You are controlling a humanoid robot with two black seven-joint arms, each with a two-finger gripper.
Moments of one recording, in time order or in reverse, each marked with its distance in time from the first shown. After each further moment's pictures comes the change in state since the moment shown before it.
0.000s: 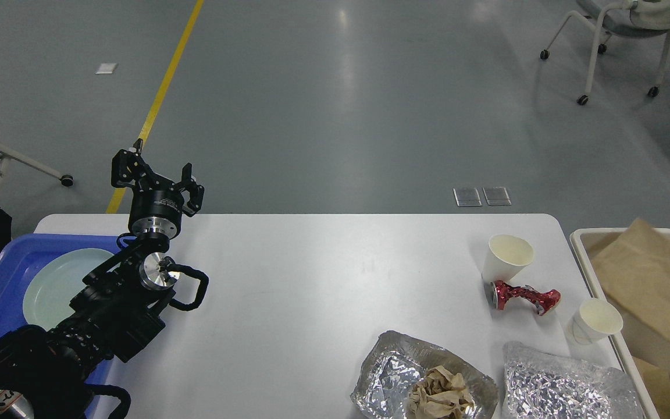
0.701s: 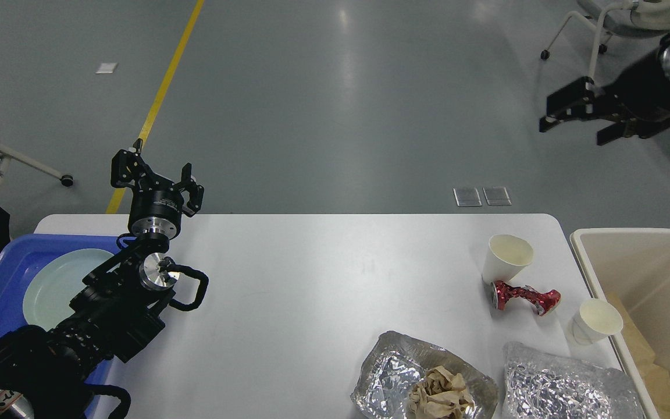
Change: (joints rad) left arm 0.000 0.000 -0.001 0.000 0.000 0.000 0.000; right arm 0.684 0.032 0.084 0.528 0.629 0.374 0.000
